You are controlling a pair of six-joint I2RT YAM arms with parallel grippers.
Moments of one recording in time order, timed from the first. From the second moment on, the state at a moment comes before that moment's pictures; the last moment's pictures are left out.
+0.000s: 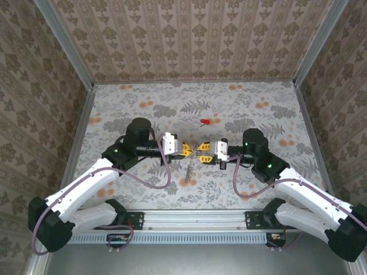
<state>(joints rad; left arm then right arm) -0.73 1.04 0.86 -0.24 0.80 0.58 0.63 0.92 0.67 0.02 -0.67 -0.56</state>
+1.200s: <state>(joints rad) -0.81 1.00 0.85 -0.32 0.72 0.96 0.70 0.86 0.80 -0.27 -0.62 -0.70</state>
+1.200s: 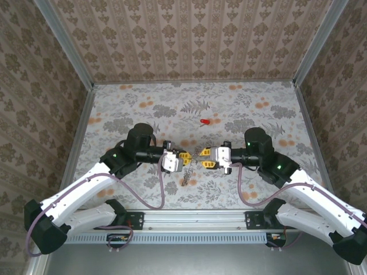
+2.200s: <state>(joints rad) -0.82 1.00 0.85 -0.25 0.70 0.92 0.82 0.88 0.73 -0.12 -0.35 -0.79</state>
